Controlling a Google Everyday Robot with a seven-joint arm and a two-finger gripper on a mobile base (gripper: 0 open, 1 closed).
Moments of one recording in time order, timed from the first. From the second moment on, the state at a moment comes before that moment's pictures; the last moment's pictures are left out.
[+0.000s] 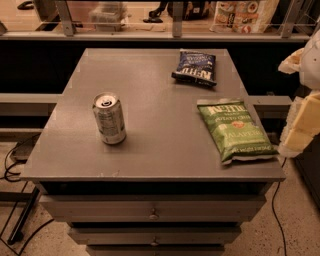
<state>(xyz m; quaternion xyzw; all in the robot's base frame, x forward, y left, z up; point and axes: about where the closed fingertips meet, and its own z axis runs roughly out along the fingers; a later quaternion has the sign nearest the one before) 0.438 -0.217 0.976 -0.60 0.78 -0.03 0.16</state>
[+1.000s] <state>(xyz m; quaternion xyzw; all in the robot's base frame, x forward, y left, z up) 0.443 -0.141 0.965 -0.66 0.71 0.08 0.23</state>
